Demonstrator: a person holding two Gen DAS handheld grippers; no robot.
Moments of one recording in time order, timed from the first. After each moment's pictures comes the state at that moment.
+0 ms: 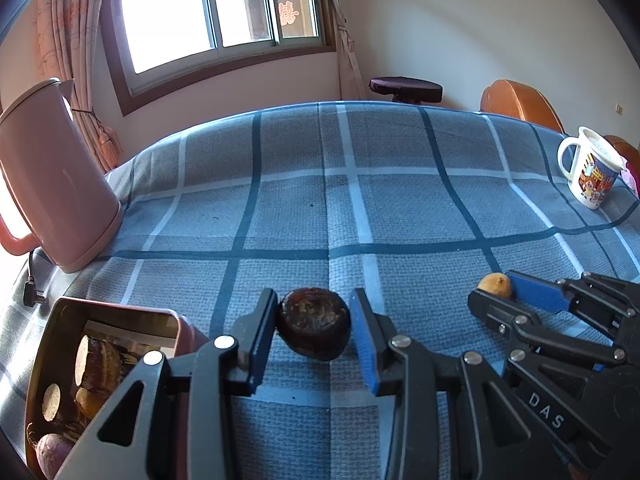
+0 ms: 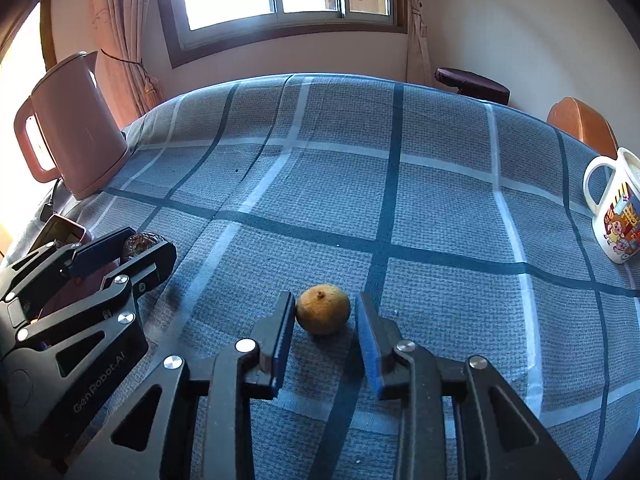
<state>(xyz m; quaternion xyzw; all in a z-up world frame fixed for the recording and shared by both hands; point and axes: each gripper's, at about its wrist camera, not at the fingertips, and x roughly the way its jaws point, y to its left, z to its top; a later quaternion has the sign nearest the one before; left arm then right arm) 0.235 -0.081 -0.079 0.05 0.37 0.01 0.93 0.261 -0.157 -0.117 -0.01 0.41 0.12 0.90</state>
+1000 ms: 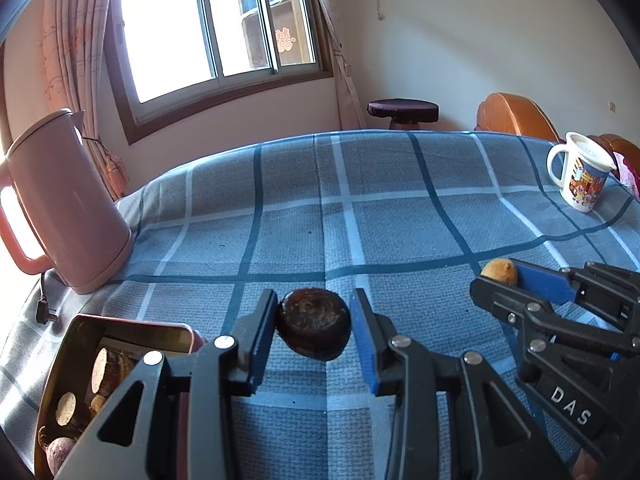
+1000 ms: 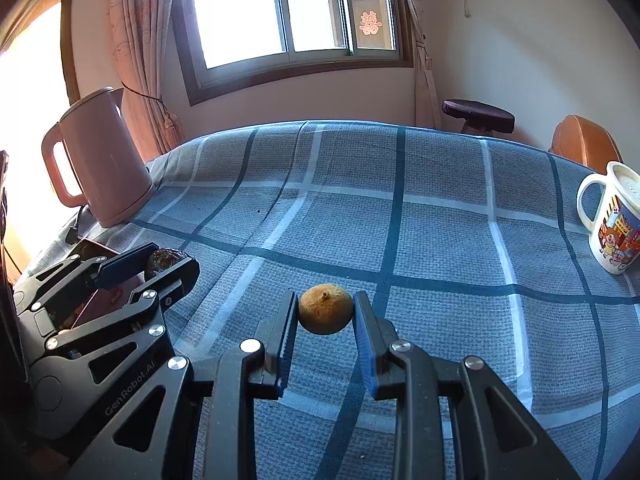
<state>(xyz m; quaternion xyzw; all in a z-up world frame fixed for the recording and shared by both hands) 0.218 -0.091 -0.065 0.07 0.32 0.01 0.95 0.236 -0.165 -0.095 0.01 0.33 0.15 0.93</state>
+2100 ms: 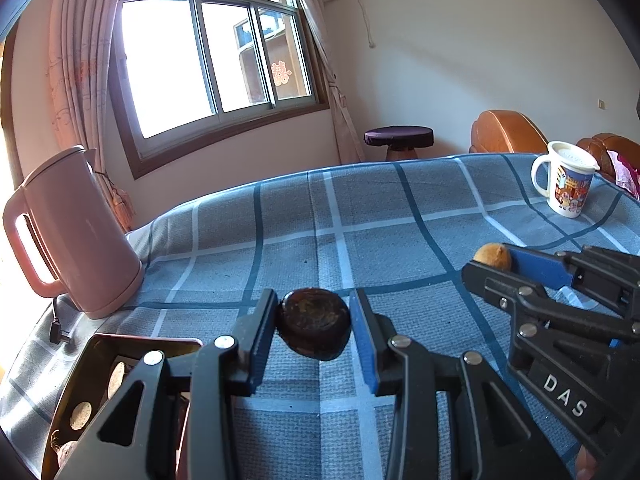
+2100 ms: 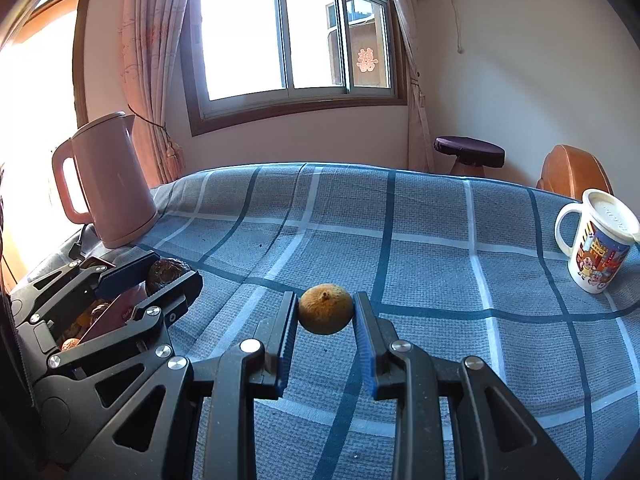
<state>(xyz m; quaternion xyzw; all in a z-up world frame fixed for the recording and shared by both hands) 0.193 -0.102 -0.053 0.09 0.26 0.01 0.96 0.214 -0.167 -0.081 0.01 0.26 0.13 0.96</state>
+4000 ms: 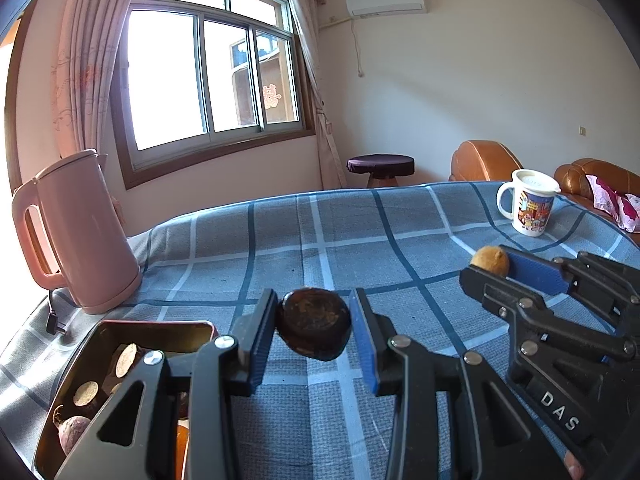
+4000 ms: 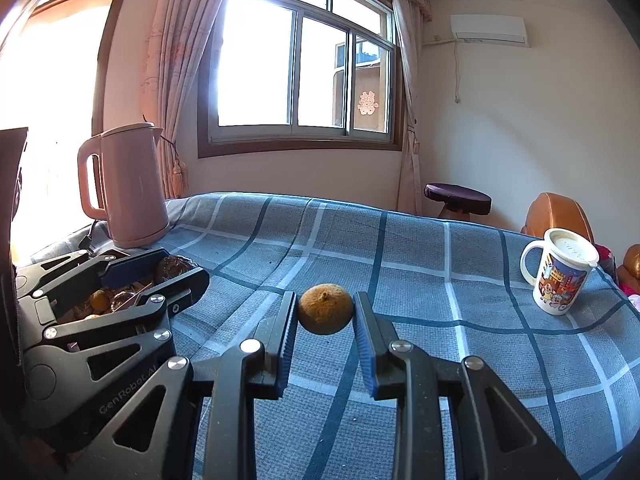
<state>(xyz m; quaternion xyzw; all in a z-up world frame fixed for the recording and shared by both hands) 0.143 -0.092 -0.041 0.06 0.21 -0.03 0.98 0.149 -0.160 -0.071 -0.03 0.18 0.12 0.98</state>
